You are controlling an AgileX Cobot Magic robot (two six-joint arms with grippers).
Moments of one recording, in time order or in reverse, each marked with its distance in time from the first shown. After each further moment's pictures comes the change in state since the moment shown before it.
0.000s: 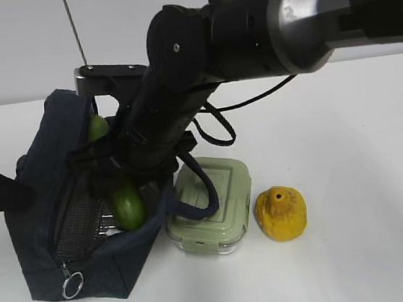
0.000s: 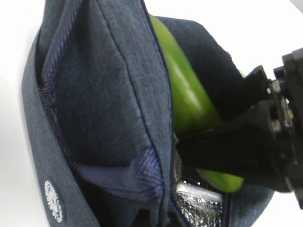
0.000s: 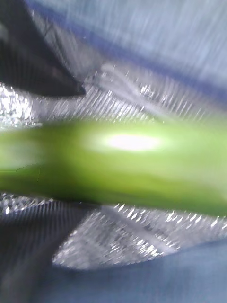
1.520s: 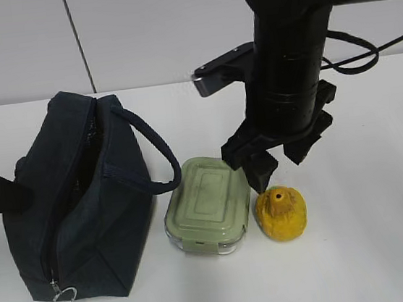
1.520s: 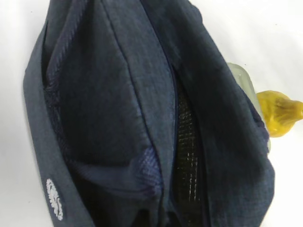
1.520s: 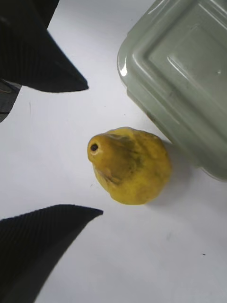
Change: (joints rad) left arm 0.000 0.000 0.000 0.011 0.003 0.000; right arm -0.166 -0.184 0.099 -0.431 0.540 -0.010
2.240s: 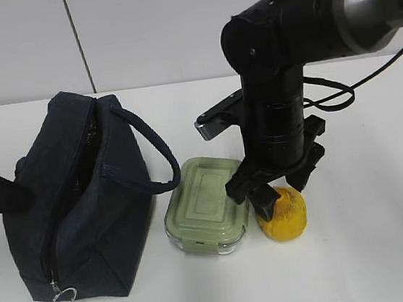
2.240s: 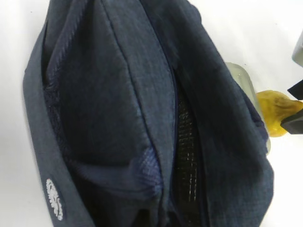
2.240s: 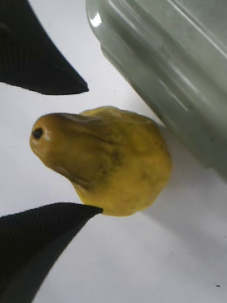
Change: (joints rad) left arm 0.000 0.000 0.000 0.001 0.000 0.000; right arm 0.000 0.141 0.027 -0.046 -0.050 0.000
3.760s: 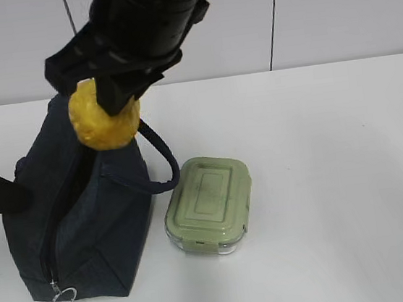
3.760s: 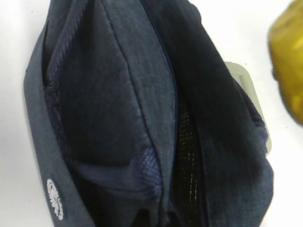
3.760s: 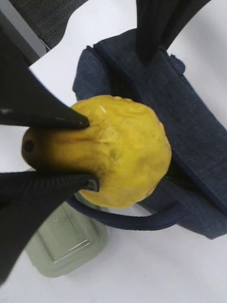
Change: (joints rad) left arm 0.000 0.000 0.000 0.002 0.000 0.000; right arm 0.228 -0.168 -0.370 0.129 -0.071 -0.042
